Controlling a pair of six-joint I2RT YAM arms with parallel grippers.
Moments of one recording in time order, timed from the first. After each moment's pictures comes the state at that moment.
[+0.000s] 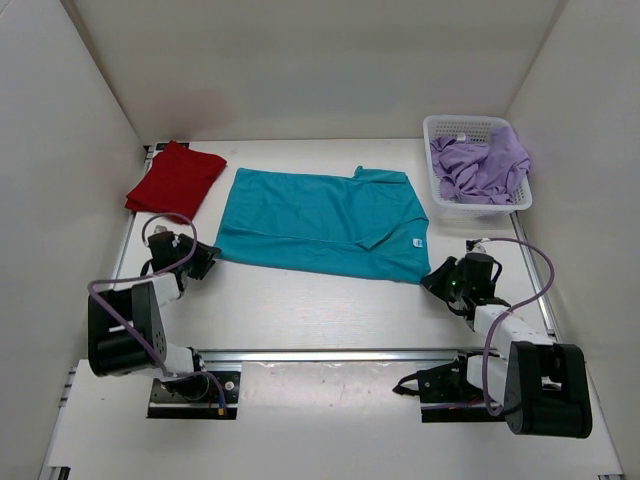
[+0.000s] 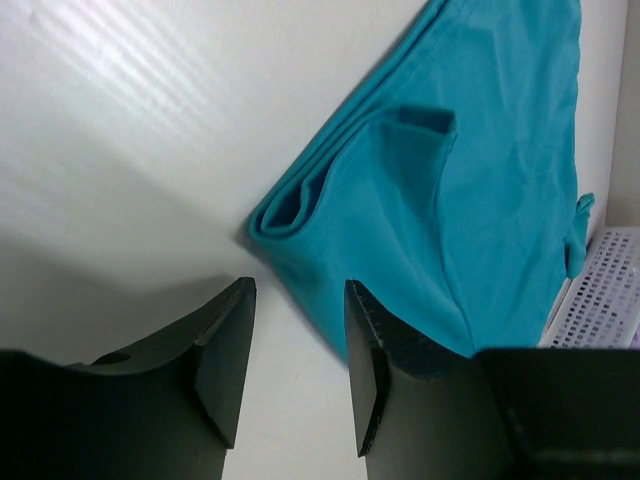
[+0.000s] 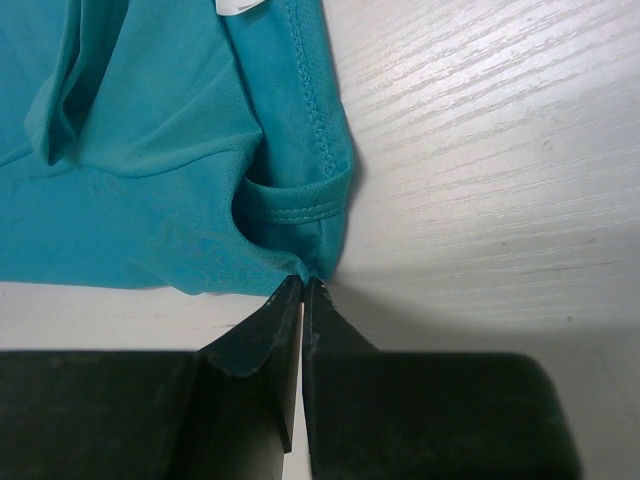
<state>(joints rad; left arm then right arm) 0.21 1.39 0.42 0.26 0.27 -0.88 -0.05 1.08 0.23 0.15 -0.28 0.57</state>
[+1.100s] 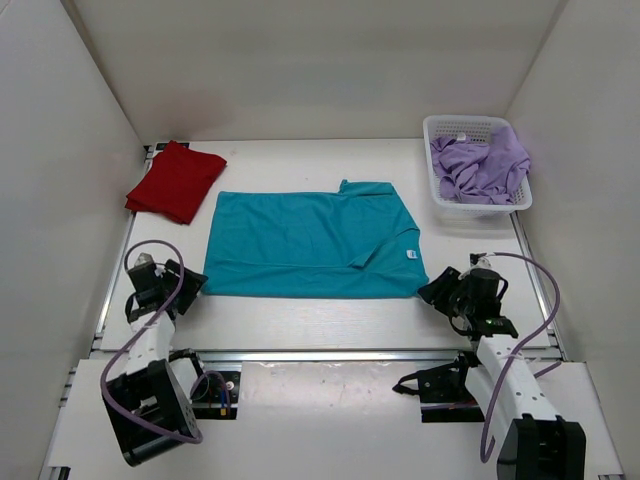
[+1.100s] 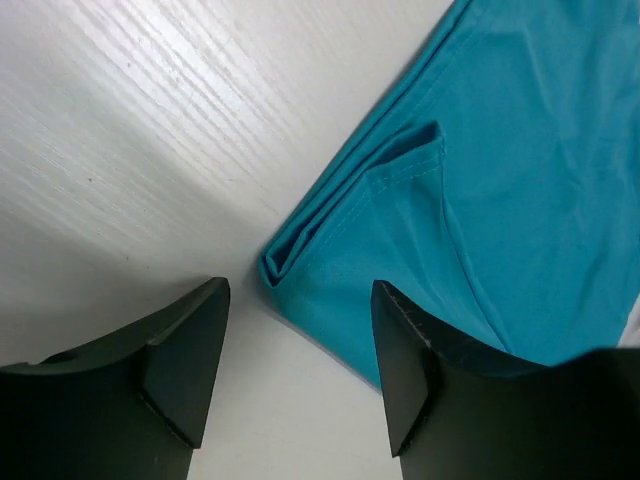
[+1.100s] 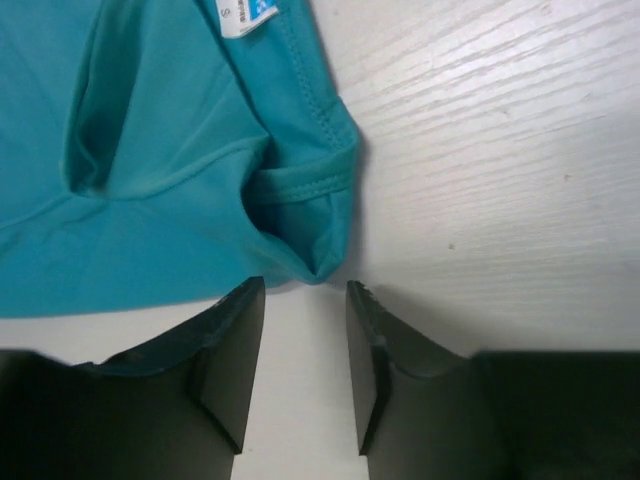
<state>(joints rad) 0.41 0.97 0.26 -0.10 0.29 -0.67 -0.05 0.69 0.16 -0.14 -0.30 0.59</state>
